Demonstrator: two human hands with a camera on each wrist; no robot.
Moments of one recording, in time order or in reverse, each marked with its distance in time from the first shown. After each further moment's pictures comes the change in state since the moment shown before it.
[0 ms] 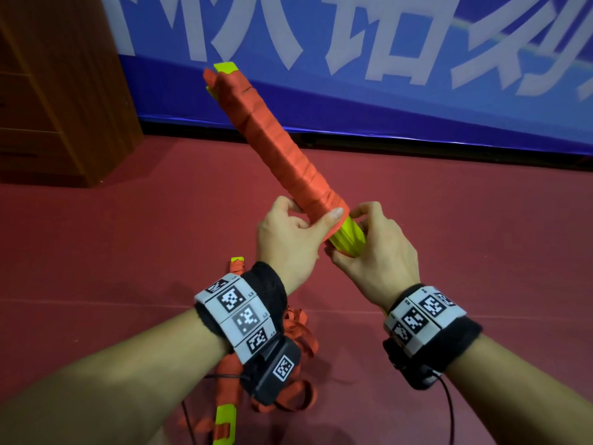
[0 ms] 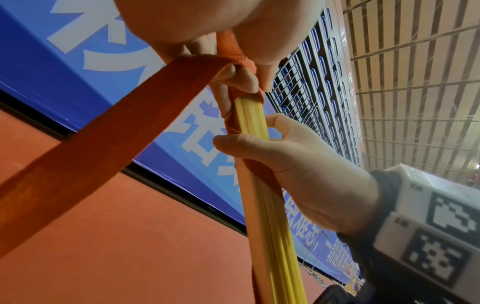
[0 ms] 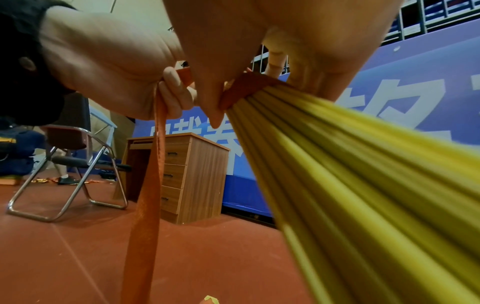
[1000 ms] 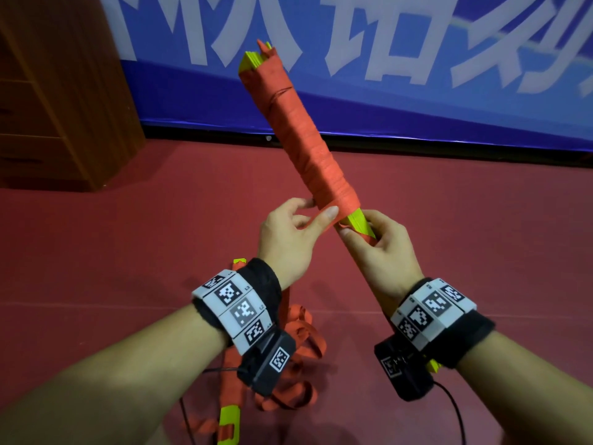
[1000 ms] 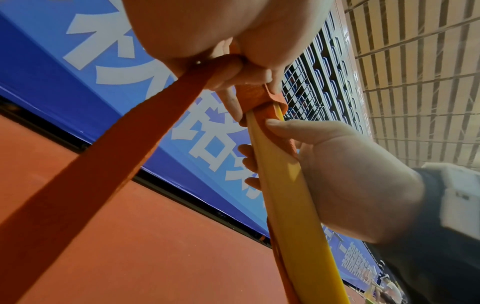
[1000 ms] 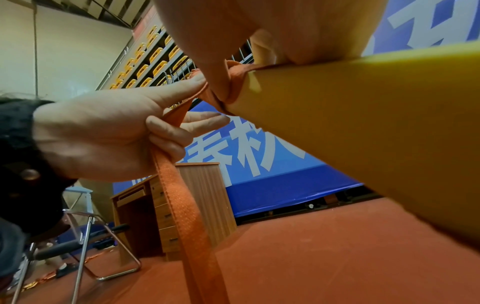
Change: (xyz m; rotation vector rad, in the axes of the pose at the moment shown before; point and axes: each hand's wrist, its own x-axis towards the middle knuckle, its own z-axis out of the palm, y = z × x) left_hand 0.011 -0.009 -0.004 -0.030 -0.124 0.009; right_hand 0.004 0.007 0.008 0.629 0.040 0.071
